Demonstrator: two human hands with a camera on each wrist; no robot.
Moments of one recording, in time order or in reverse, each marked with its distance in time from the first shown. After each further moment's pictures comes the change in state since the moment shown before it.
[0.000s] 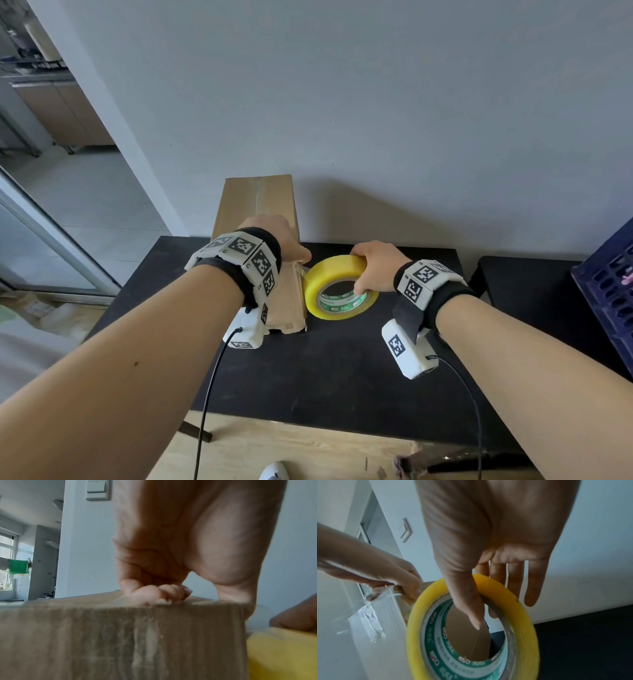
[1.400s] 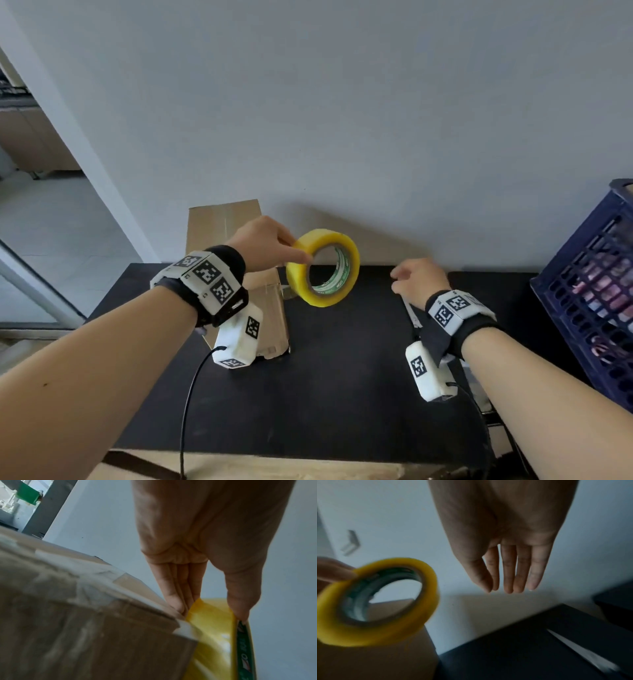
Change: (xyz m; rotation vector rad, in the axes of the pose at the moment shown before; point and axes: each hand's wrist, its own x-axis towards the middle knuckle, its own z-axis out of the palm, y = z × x) left_hand 0.012 0.010 -0.006 -0.523 0.140 0.340; right_hand -0.021 0.089 -0.014 0.220 0.323 0.349
